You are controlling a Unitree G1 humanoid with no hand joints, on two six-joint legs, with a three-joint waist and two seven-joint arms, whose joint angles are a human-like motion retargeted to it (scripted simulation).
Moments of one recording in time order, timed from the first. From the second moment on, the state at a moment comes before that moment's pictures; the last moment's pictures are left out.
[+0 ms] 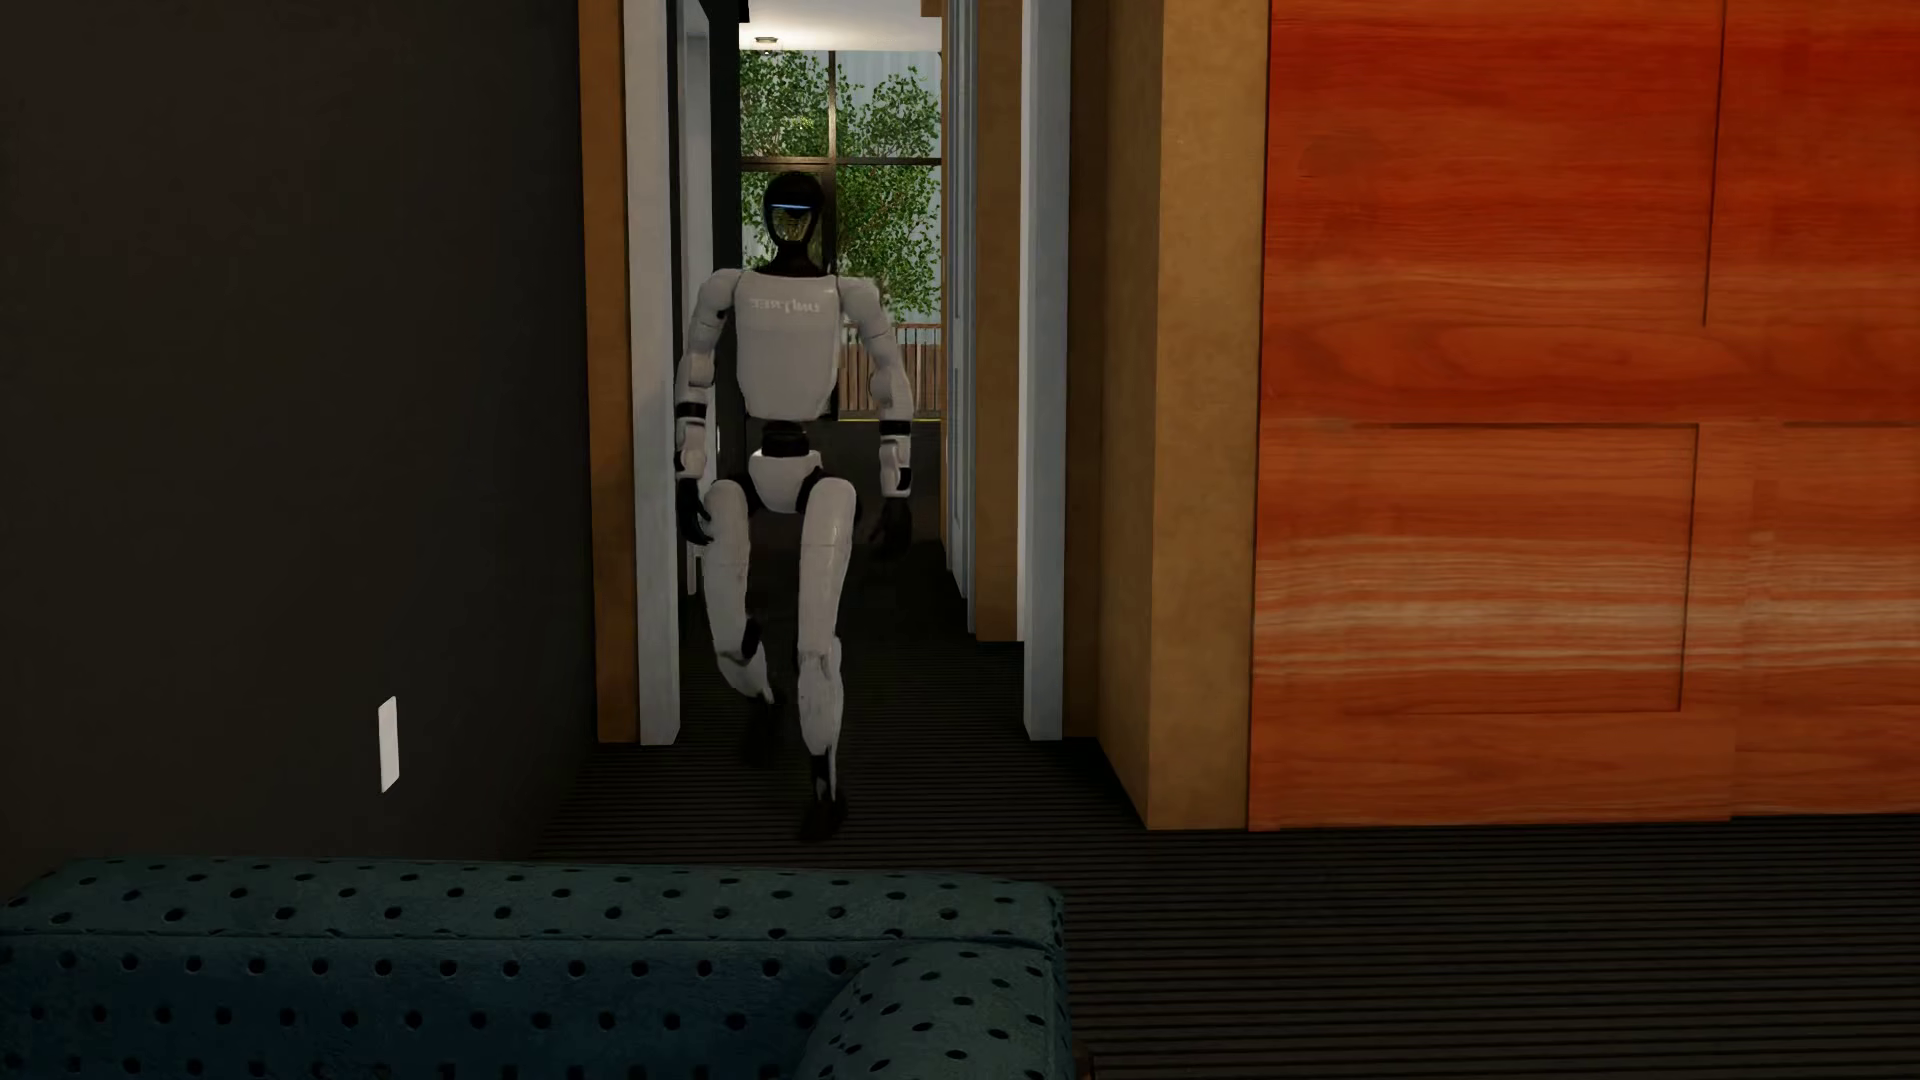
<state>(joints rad) -0.52 0.10 0.14 0.02 -0.04 -0.05 0.00 0.00 -0.05 0.58 0.69 0.26 0.29 0.03 -0.11 0.39 -0.33 0.00 0.00 -0.59 0.60 1.05 0.82 0.00 0.00 0.00 0.00 0.00 0.00</state>
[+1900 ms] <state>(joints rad) -0.14 -0.34 0.04 -0.01 -0.05 -0.03 0.00 0.00 0.00 0.52 1.06 0.15 0.22 -0.16 0.25 0.46 -0.45 0.00 0.00 -0.37 0.49 0.82 0.73 0.00 0.00 0.00 0.00 0.00 0.00</state>
